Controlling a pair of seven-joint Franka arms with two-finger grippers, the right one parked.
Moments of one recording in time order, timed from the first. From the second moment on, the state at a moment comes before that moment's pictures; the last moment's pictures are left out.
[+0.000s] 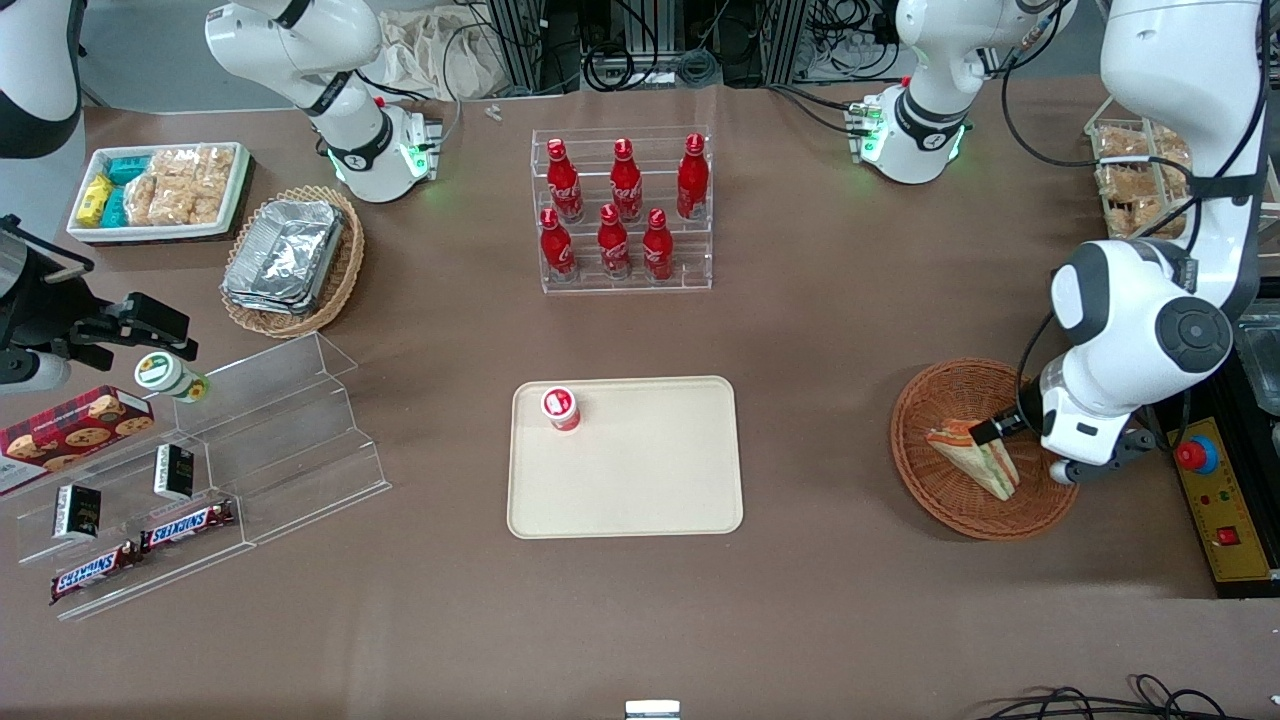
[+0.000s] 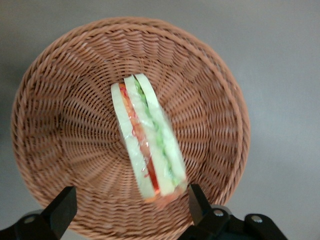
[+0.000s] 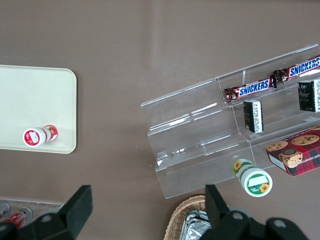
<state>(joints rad) 0.05 0.32 -0.07 -1.97 -0.01 2.30 -0.51</state>
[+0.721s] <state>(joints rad) 0.04 0.43 -0.08 -1.97 -0.02 2.43 -0.70</state>
